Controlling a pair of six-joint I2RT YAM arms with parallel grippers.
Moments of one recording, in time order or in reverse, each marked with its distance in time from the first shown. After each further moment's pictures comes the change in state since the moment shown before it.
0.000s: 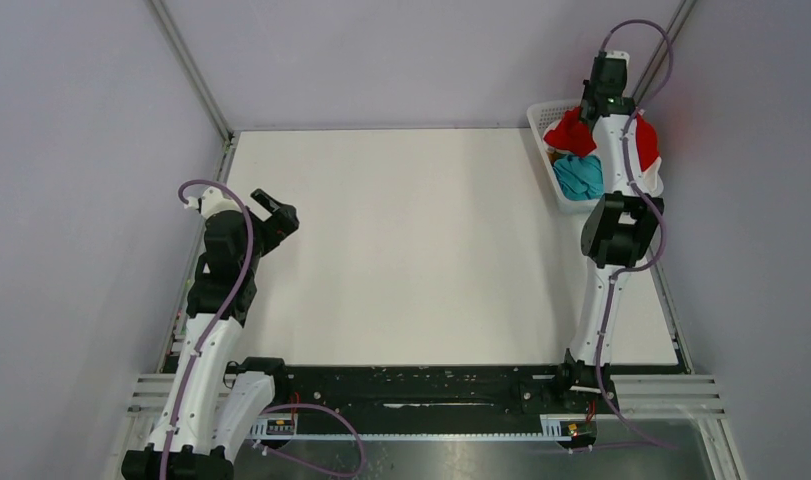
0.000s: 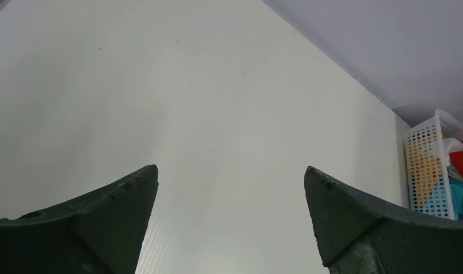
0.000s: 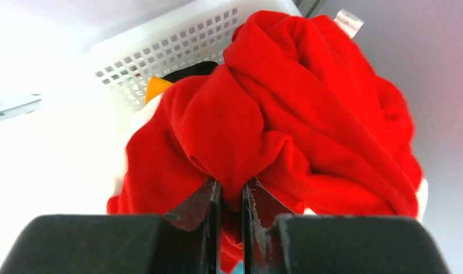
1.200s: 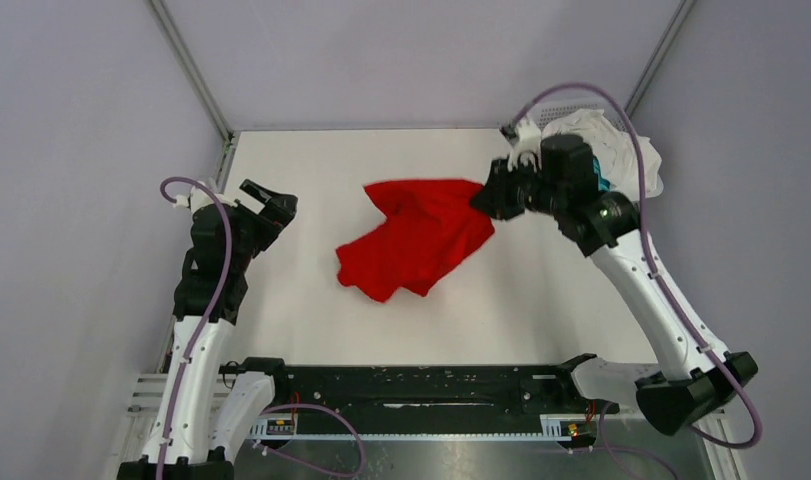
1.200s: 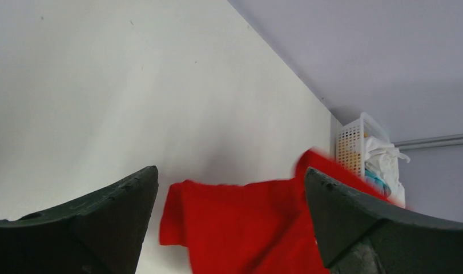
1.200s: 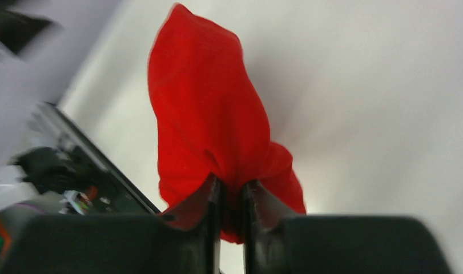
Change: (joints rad) left arm 0.000 -0.013 0.128 -0.130 0.097 -0.167; right arm 0.543 -1.079 -0.815 -0.086 -0.707 0.164
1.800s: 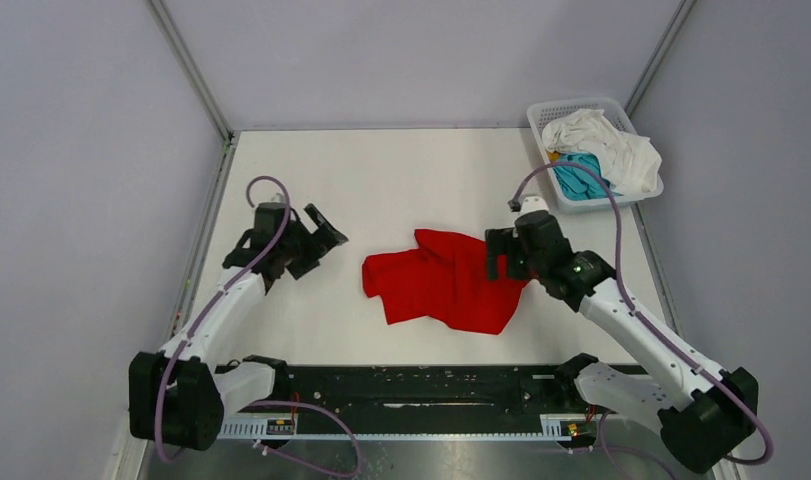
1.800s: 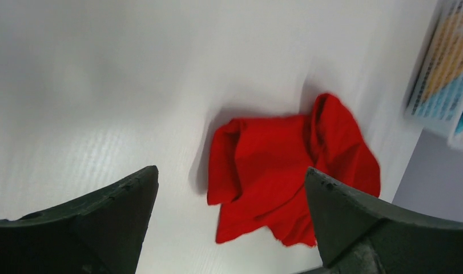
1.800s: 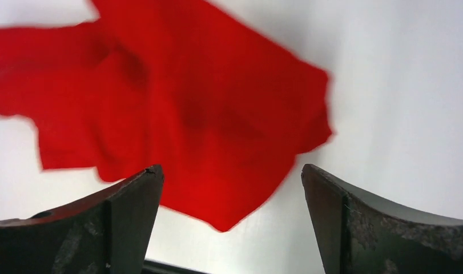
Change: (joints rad) left arm -0.085 0.324 -0.130 0.056 0.191 -0.031; right arm 0.055 -0.271 -0.692 0.036 0.608 0.120
